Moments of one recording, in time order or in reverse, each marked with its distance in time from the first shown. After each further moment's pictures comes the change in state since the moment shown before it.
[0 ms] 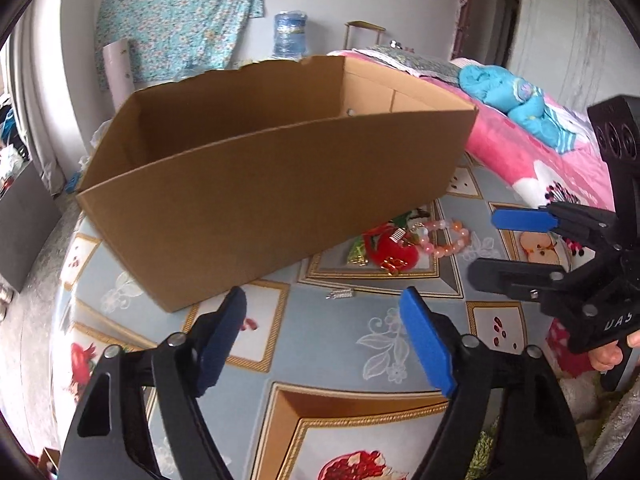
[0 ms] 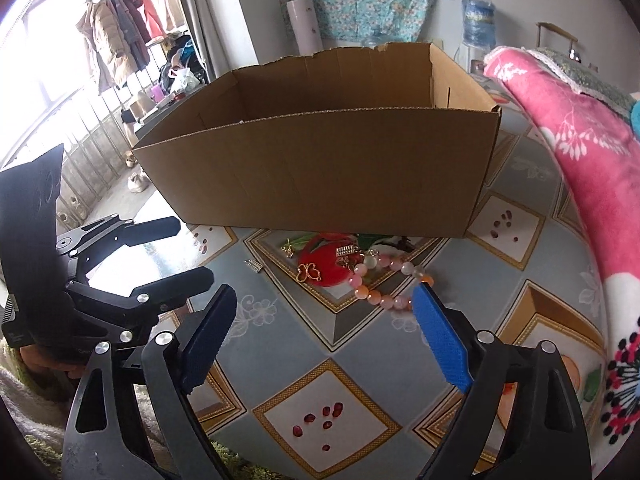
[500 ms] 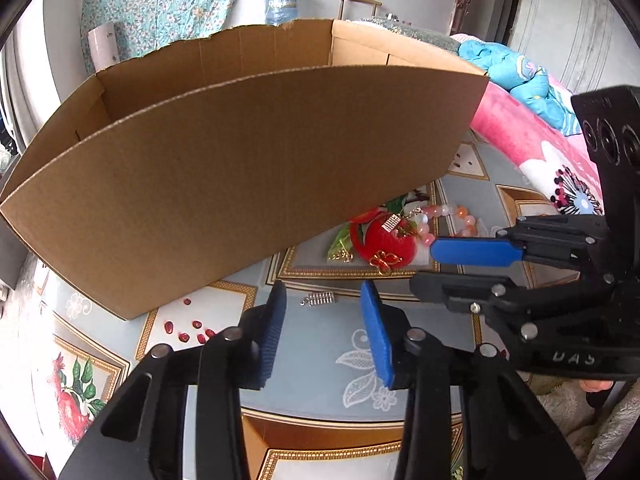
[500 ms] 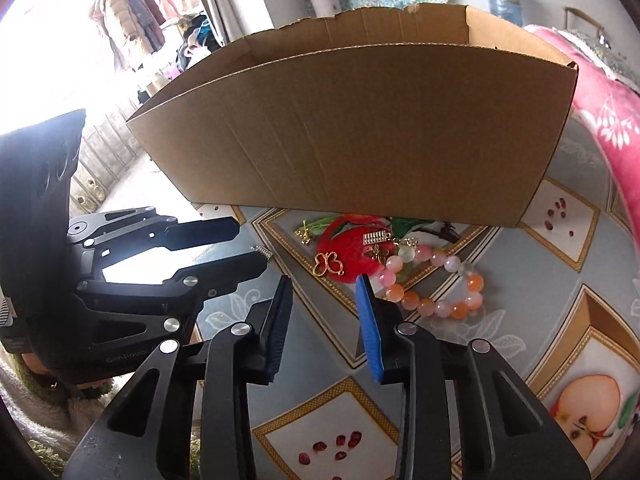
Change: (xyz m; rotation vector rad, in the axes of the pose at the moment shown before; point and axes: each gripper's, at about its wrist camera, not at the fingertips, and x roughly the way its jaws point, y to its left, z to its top) left arm 0.034 -0.010 0.008 -0.006 0.103 -0.009; right arm 0.027 -0.001 0.000 -0.017 0.078 0.091
